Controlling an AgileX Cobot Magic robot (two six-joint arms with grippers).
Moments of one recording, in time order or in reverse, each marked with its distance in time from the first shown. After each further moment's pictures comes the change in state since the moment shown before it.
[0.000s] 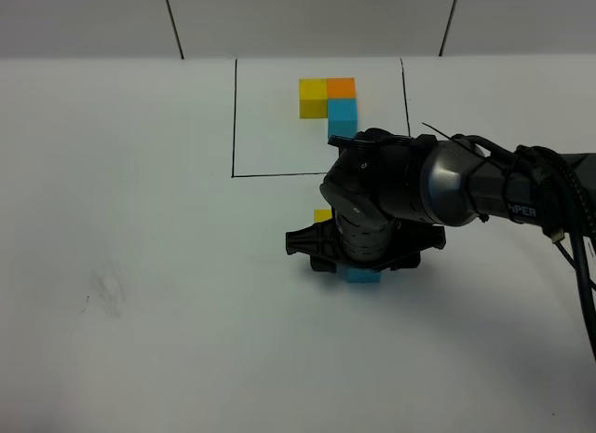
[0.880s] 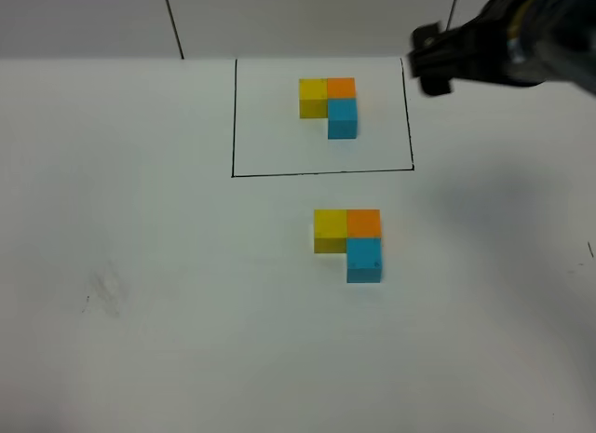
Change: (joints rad) left arm 0.000 0.000 0.000 0.000 -0.001 0.000; right arm -0.204 -0.581 0.000 -0.394 0.035 -0.238
